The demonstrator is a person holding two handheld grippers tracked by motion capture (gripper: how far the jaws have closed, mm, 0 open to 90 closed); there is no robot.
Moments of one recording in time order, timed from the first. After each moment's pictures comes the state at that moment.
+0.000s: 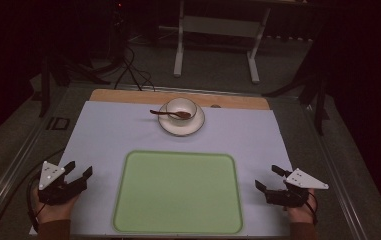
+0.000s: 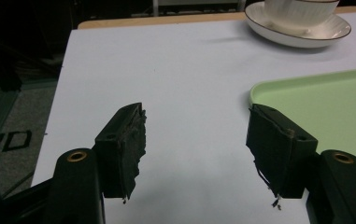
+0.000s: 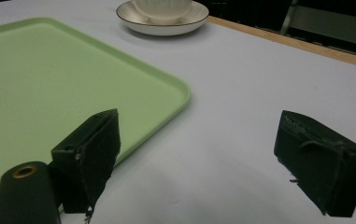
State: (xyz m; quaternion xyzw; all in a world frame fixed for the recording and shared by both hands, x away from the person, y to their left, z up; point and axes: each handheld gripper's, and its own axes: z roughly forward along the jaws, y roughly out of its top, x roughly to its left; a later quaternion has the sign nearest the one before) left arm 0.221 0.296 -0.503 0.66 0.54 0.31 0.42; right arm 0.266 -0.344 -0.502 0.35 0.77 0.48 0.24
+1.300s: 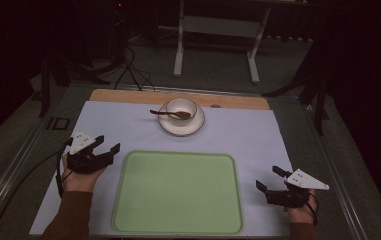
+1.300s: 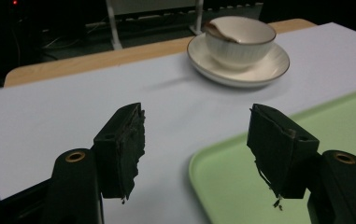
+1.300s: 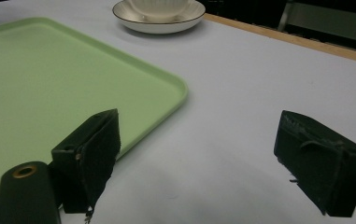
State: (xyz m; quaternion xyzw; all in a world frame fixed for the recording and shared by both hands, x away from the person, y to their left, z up) left arm 0.286 0.237 -0.446 0.70 0.47 0.28 0.45; right arm 0.265 -0.346 -0.503 0.35 0.76 0.48 0.24
